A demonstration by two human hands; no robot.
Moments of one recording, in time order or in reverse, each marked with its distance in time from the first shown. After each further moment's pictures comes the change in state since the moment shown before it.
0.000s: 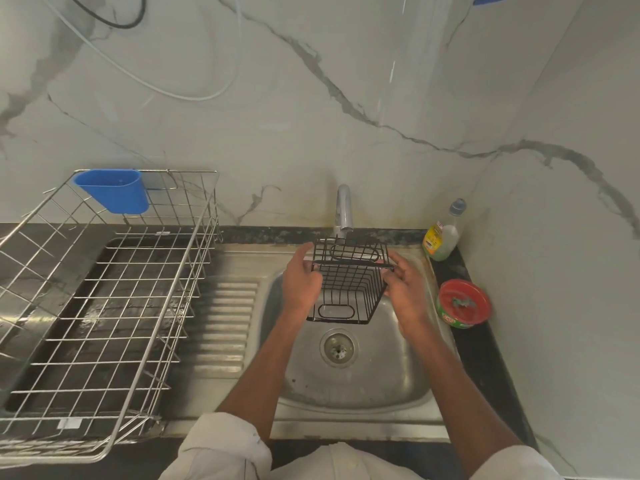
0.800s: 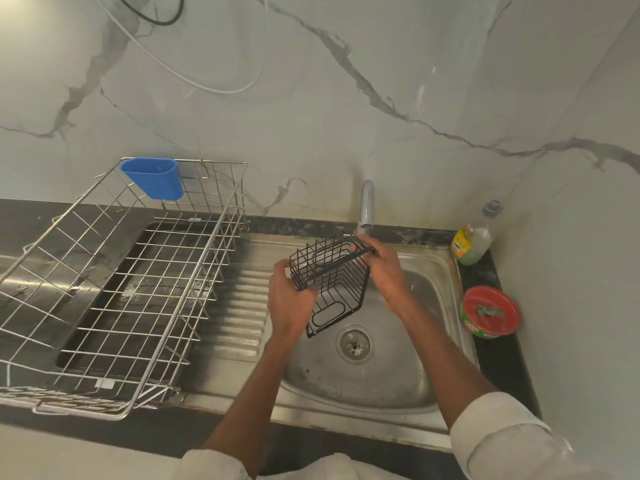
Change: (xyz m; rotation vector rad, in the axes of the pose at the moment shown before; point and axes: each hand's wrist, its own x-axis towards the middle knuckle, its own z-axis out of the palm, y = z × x) left_hand -0.057 -0.005 -0.041 0.093 0.252 -0.045; right_hand 0.039 -0.006 0.059 -0.084 -0.359 -0.017
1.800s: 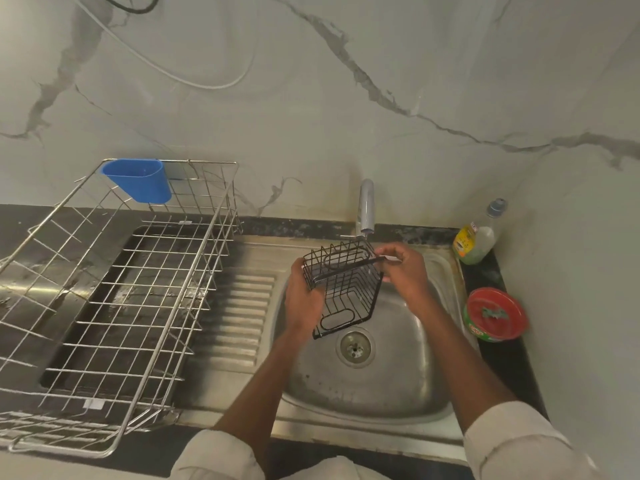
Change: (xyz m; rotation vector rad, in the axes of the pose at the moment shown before) left_hand 0.039 -0.024 0.042 -0.023 -0.230 -0.017; right_hand 0.014 0.008 -0.036 -0.080 0.142 0.012
